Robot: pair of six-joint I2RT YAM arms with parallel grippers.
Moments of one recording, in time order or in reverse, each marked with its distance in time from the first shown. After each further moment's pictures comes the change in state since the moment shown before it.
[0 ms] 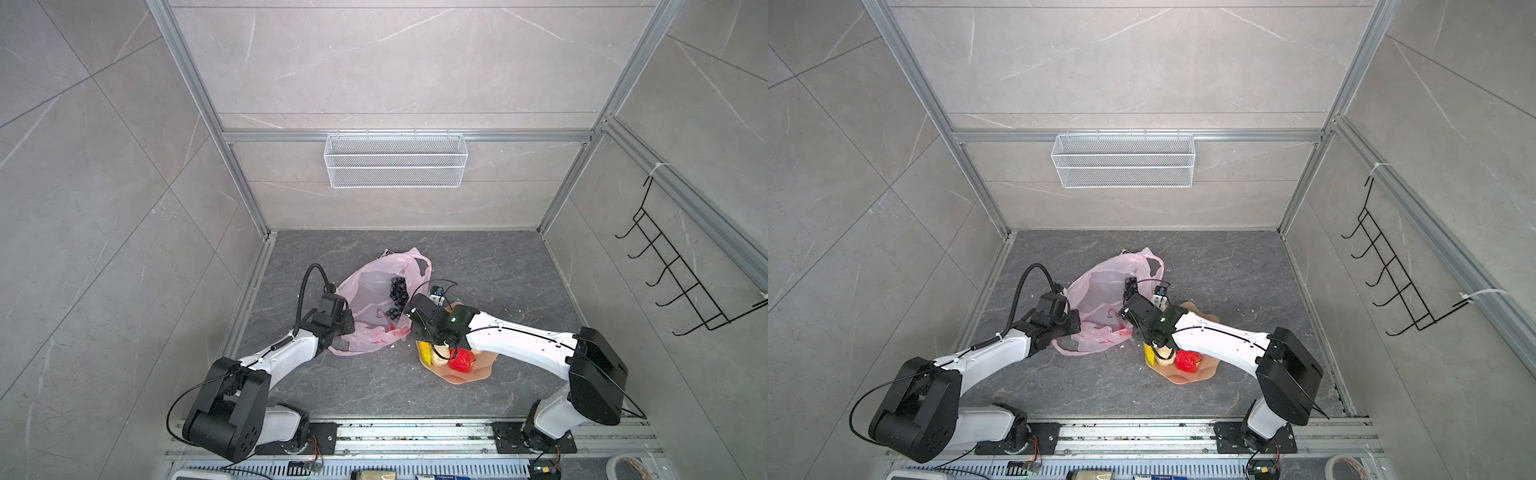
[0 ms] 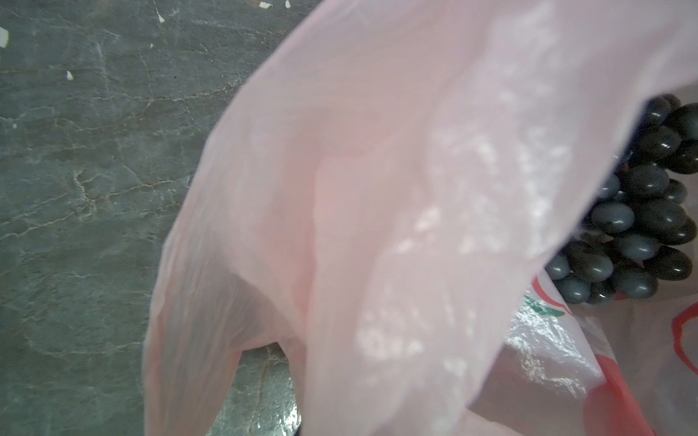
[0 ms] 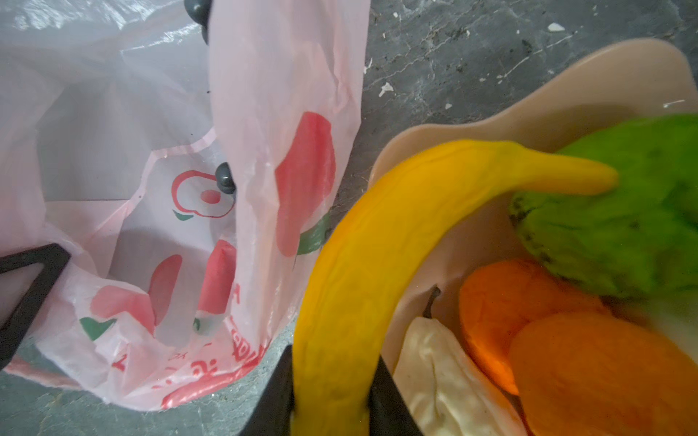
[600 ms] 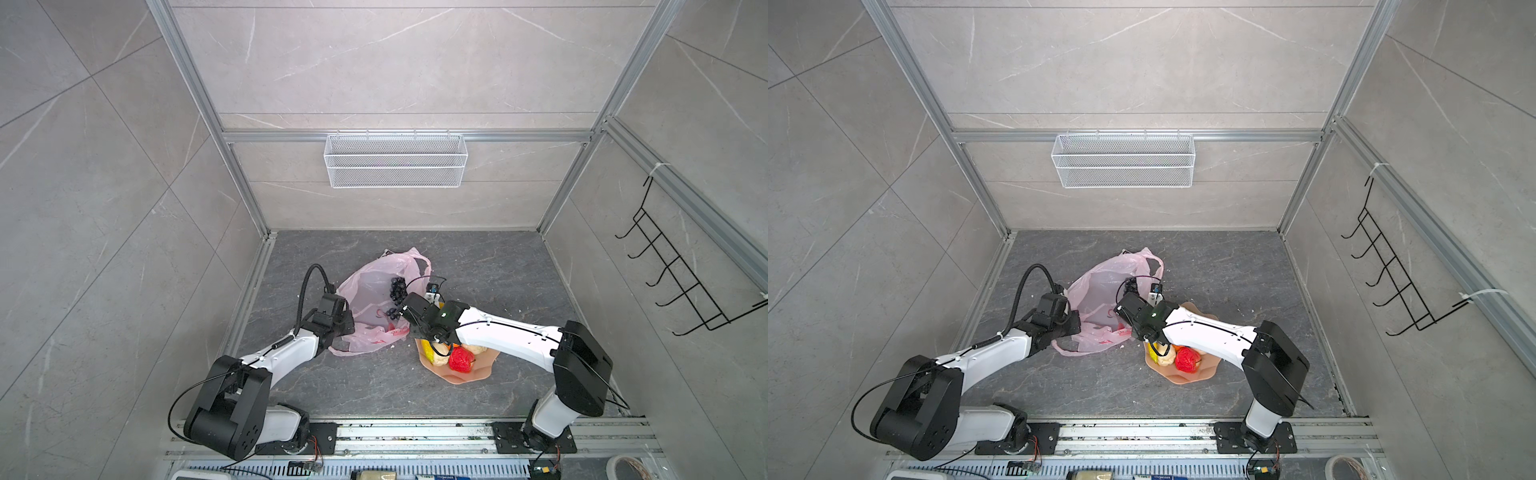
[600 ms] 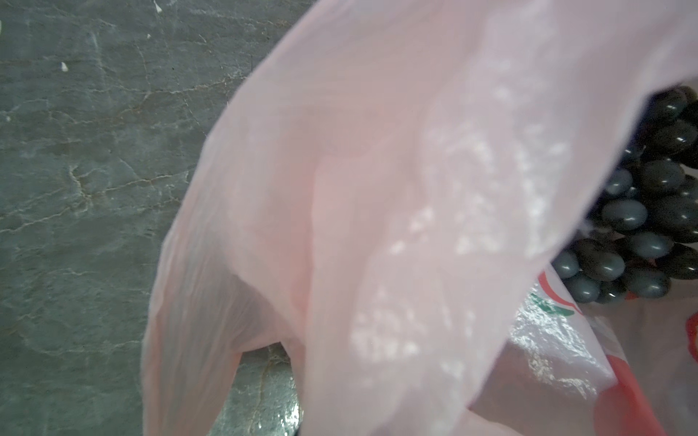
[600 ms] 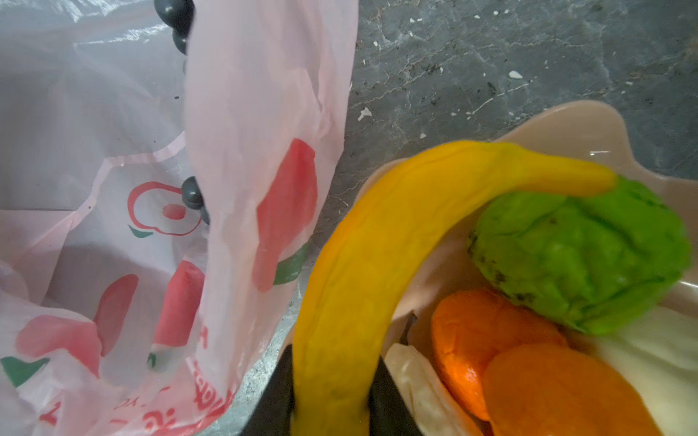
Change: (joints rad) left arm 0.000 0.013 0.000 -0.003 -0.001 0.000; right arm 0.001 0.076 0.074 -0.082 0.082 -0.056
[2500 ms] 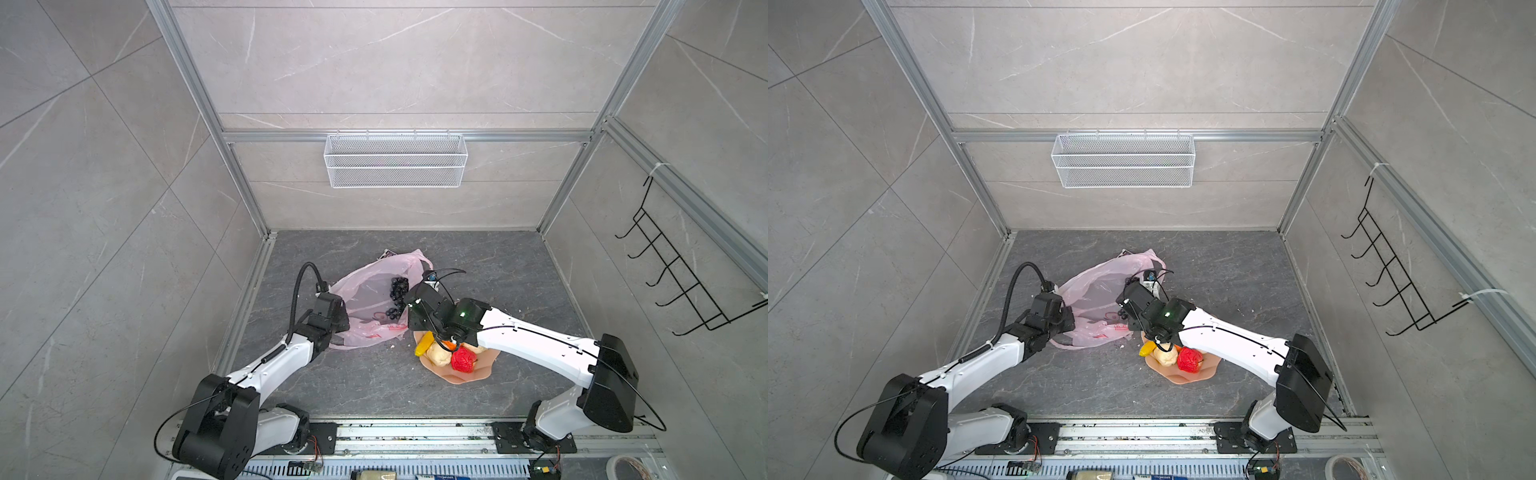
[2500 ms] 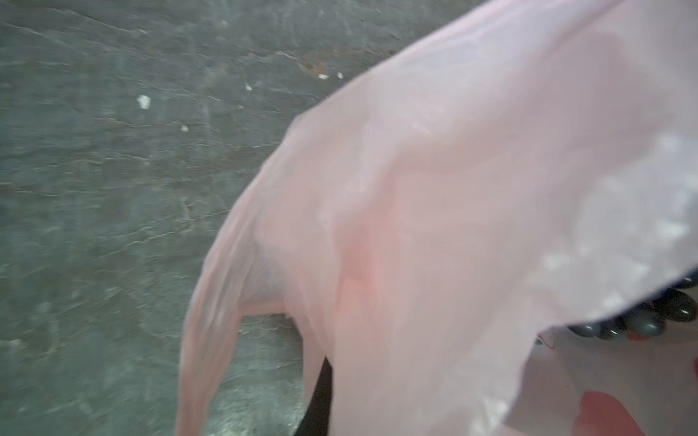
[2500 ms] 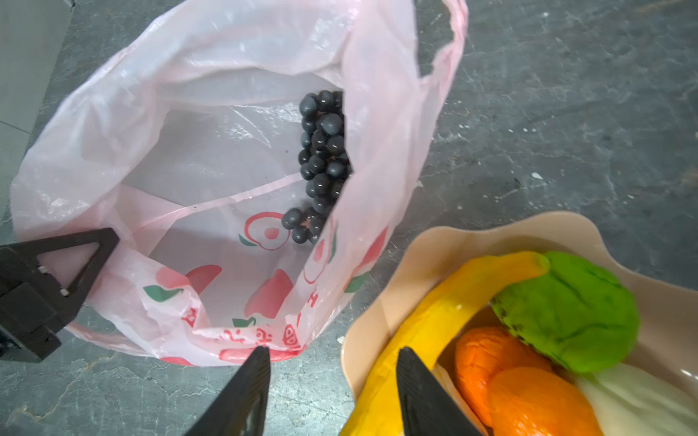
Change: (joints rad) left arm 0.035 -0.173 -0.032 -0.050 -0.180 -0.038; right arm 0.019 -0.112 0.081 0.082 -0.029 -0.209
